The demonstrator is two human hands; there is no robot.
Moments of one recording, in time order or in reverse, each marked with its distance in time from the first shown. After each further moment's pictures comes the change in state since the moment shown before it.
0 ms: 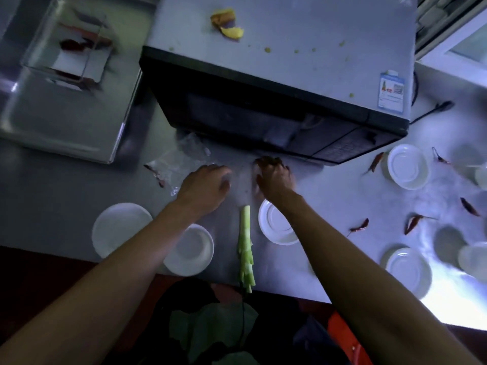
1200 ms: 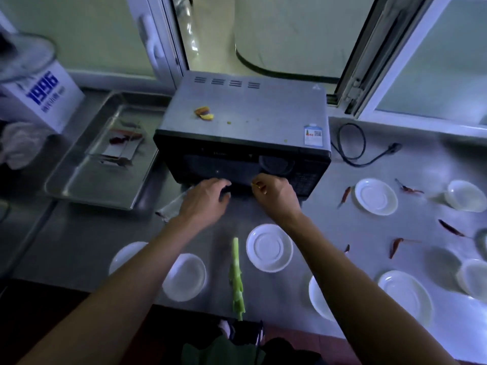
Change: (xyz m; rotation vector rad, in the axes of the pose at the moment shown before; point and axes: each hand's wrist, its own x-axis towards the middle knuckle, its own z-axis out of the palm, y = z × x) left_hand -0.039 0.096 -0.066 0.076 0.390 0.123; right_hand -0.093 0.012 -0.116 0.488 0.470 -0.146
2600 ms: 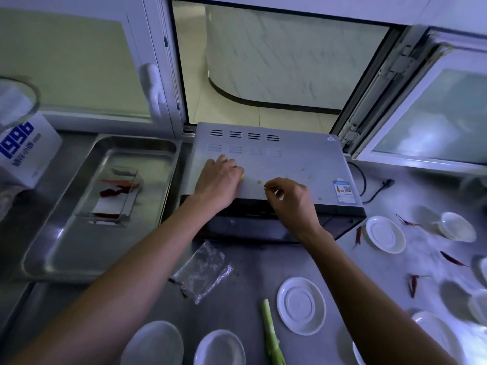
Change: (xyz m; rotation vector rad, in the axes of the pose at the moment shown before) left_hand 0.175 -0.062 -0.094 0.298 0.034 0.357; right_hand 0.118 -0.082 0.006 -0.066 0.249 -0.023
